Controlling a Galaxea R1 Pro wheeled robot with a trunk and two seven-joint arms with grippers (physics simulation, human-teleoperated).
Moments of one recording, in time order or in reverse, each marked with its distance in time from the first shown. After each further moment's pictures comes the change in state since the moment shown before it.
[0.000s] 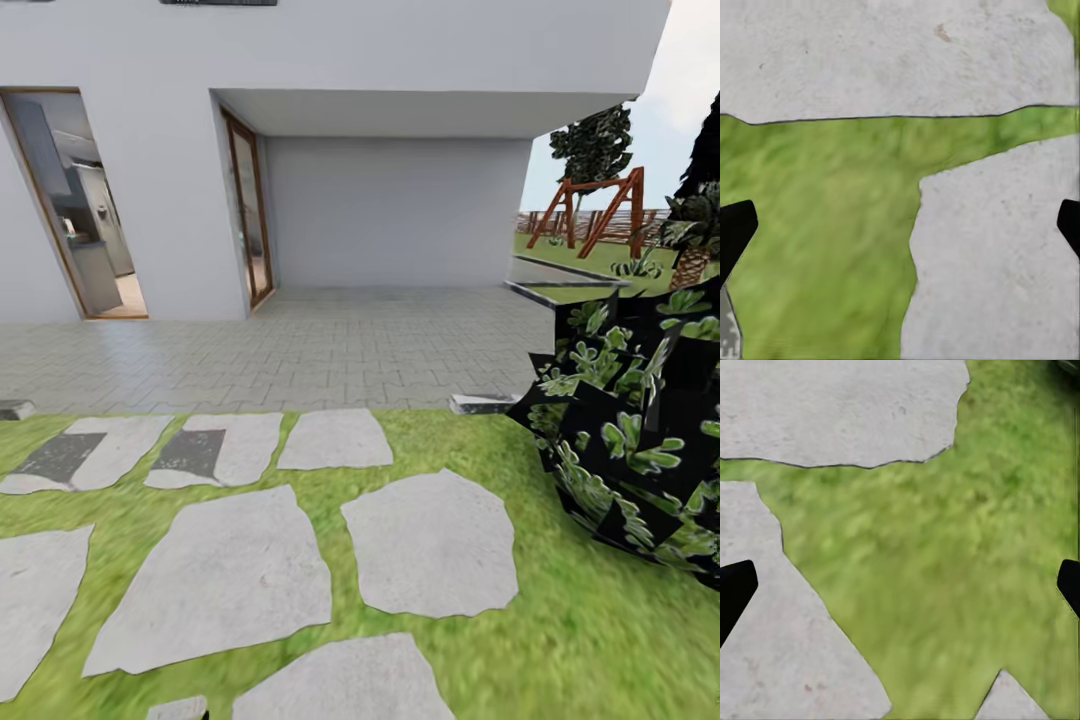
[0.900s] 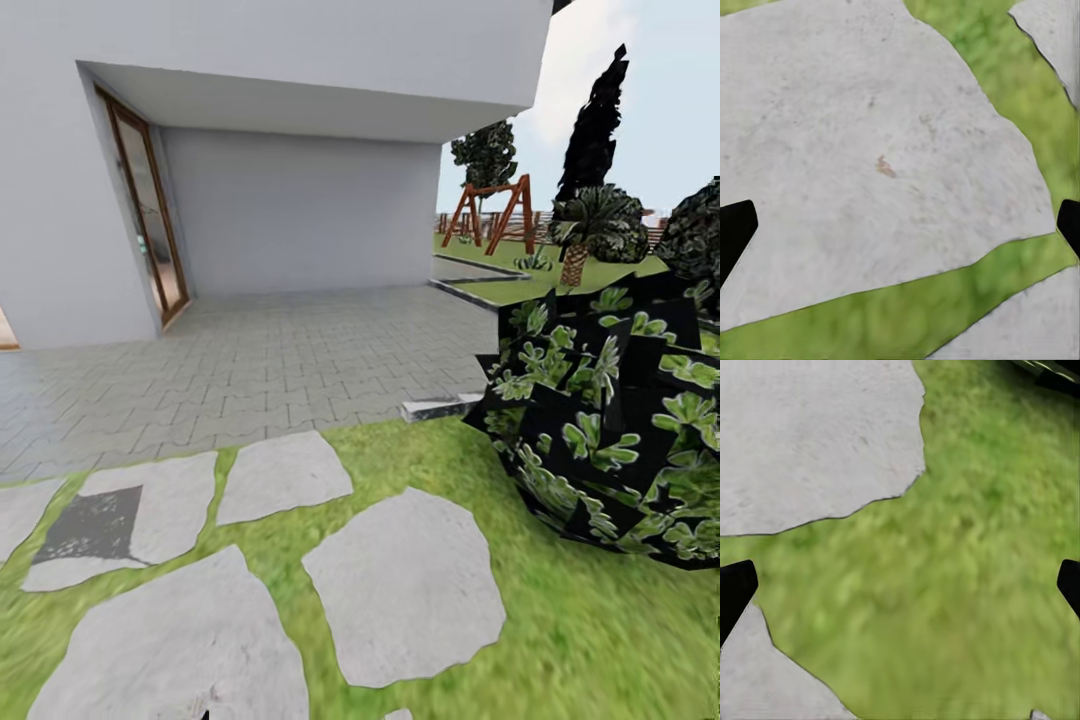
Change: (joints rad) left arm 0.000 0.000 0.000 -0.001 0.000 0.000 0.000; right arm 0.000 0.000 0.000 0.000 -0.001 0.000 0.000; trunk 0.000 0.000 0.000
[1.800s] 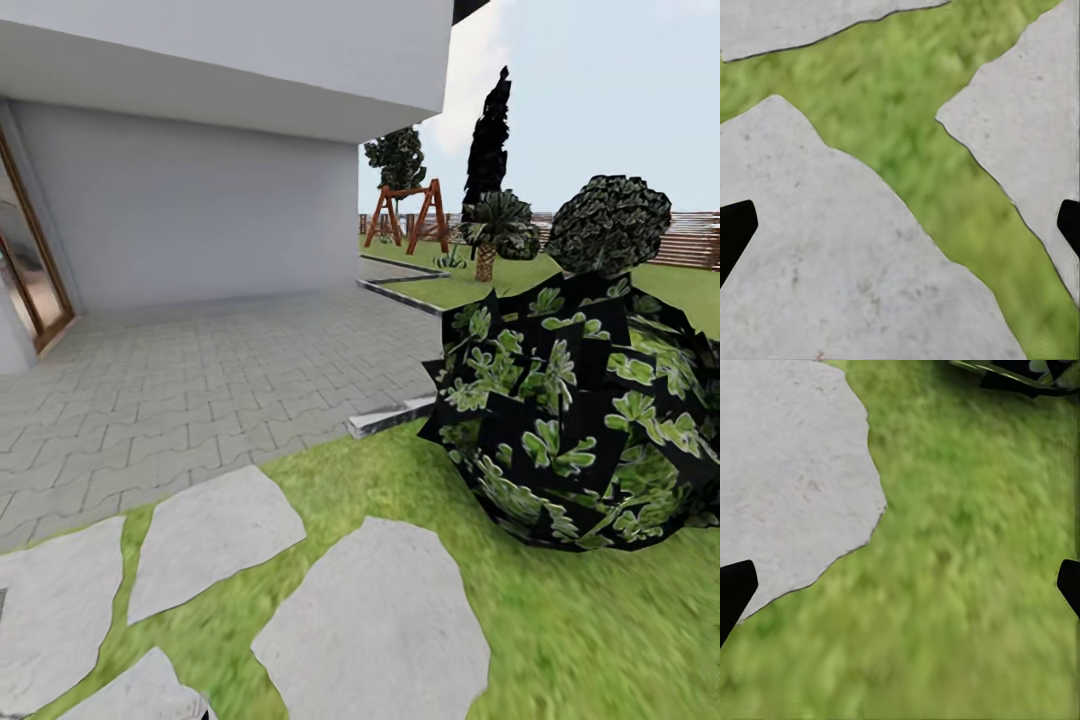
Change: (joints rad) left arm 0.000 0.000 0.002 0.001 -0.001 0.000 0.000; right arm 0.000 0.000 0.000 0.002 0.001 0.000 0.000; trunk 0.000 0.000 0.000
